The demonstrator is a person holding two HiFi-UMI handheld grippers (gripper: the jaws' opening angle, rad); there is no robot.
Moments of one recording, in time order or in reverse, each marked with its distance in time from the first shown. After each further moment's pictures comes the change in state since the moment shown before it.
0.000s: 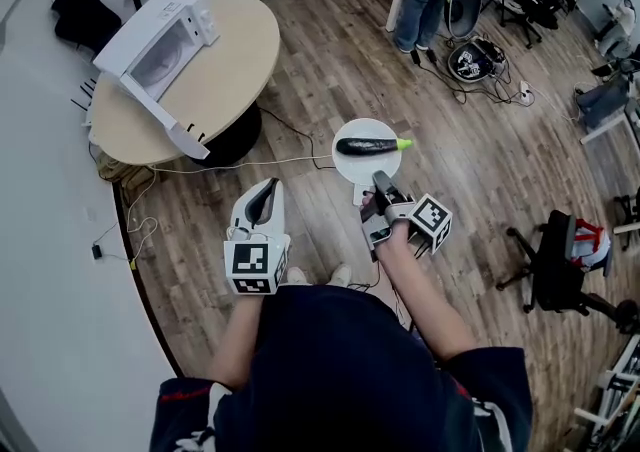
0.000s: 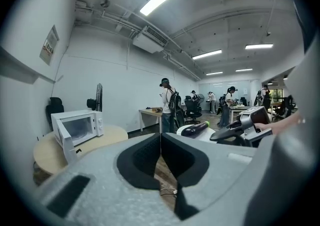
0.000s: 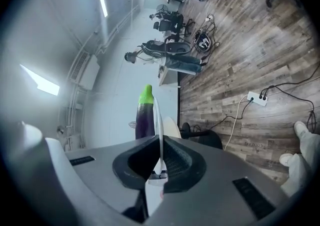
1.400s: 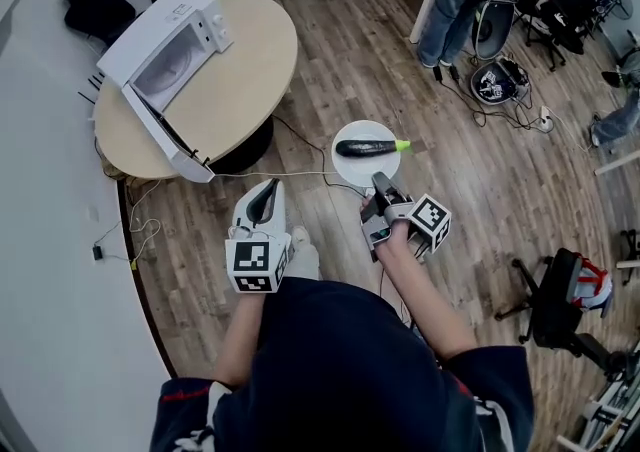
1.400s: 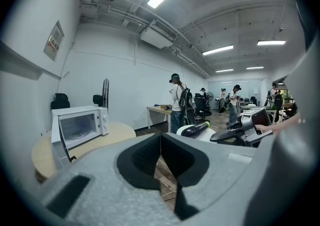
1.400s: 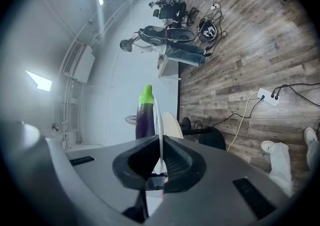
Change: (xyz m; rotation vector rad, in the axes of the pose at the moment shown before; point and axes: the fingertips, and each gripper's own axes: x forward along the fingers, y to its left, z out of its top) left arm 0.100 0.065 -0.007 -0.040 0.035 0.088; right arm 0.135 0.001 0.026 -0.008 0.100 0.007
